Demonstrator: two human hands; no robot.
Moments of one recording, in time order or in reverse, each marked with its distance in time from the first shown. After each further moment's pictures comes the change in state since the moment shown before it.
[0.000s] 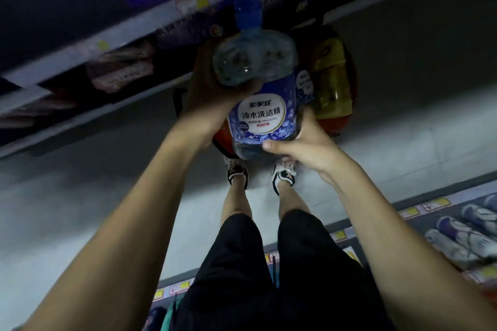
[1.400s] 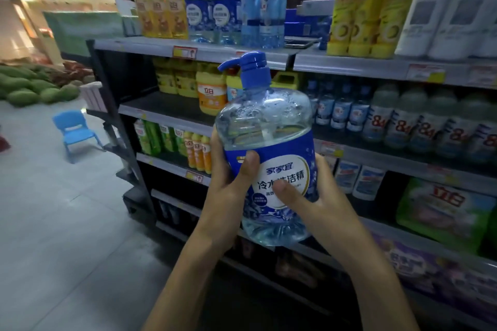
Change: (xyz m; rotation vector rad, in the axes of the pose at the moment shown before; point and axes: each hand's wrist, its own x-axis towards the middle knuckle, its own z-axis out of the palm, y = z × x) left_hand -0.481 0.240 -0.382 -0.479 0.681 0.813; right_hand -0.453 -0.266 0.393 -0.280 -0.543 -1.136
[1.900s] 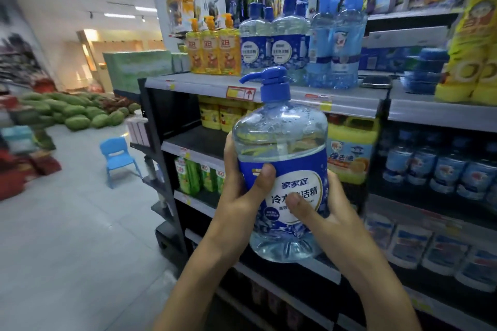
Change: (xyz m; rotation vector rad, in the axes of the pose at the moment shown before) left_hand 0.152 0.016 -0.130 0.106 0.001 0.114; right_hand 0.180 0.010 0.114 0.134 -0.097 -0.084
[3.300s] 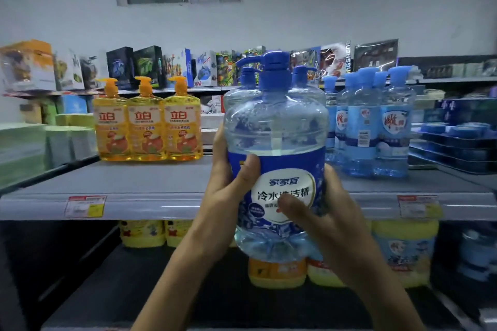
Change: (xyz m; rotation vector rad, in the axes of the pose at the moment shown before) left_hand 0.400 -0.043 -0.219 -0.345 -0.600 0.148; right_hand 0.361 0.012 0.153 -0.358 0.468 -0.337
